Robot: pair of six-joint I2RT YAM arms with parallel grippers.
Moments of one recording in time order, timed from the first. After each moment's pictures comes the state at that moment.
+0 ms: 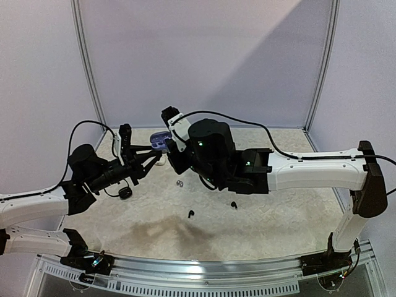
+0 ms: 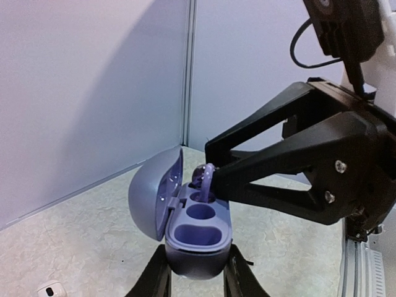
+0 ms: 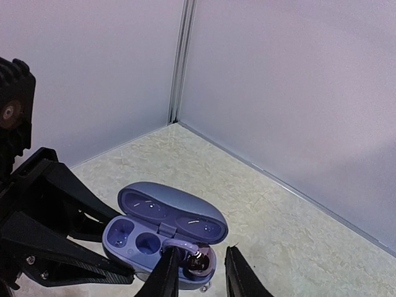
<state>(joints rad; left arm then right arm) -0.70 0.99 0.46 0.61 0.27 -0.10 1.28 1.80 1.53 0.07 0.60 -0.01</state>
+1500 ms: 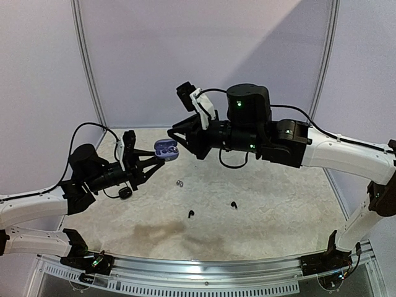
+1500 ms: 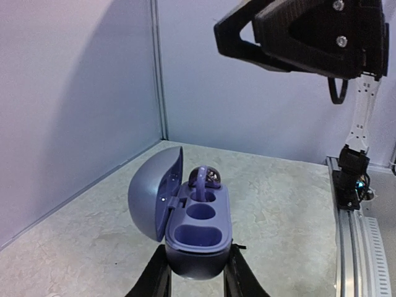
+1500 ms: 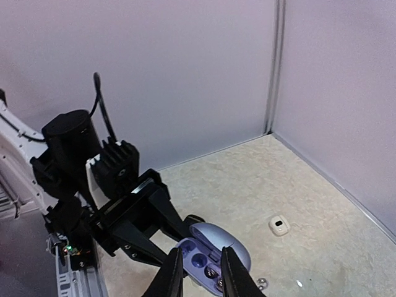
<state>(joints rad) -0.70 0.98 0.47 0.55 0.39 0.02 1.15 1.61 1.55 -0.12 0.01 0.07</state>
